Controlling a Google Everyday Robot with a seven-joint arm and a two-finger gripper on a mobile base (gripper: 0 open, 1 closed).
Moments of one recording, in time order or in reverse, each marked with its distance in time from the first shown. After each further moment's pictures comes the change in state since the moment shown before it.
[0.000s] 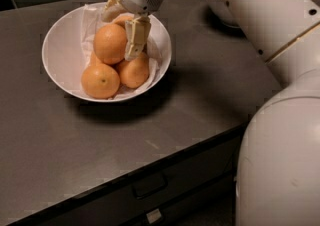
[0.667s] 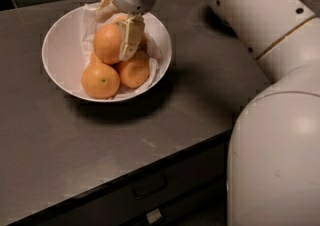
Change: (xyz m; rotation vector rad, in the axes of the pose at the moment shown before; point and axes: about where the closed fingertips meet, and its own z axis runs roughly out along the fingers) arm -0.009 -0.007 0.009 -0.015 -0.018 -0.027
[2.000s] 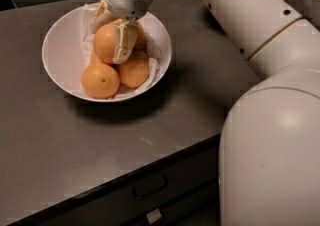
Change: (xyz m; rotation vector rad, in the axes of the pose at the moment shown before) arm -0.007 -0.004 0.018 -0.029 -0.033 -0.015
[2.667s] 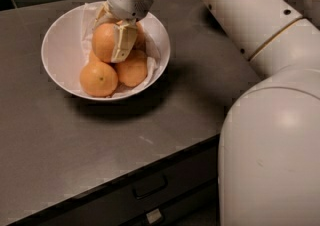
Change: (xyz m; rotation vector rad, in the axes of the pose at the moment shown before) arm 0.003 0.002 0.002 -0.006 -0.003 0.009
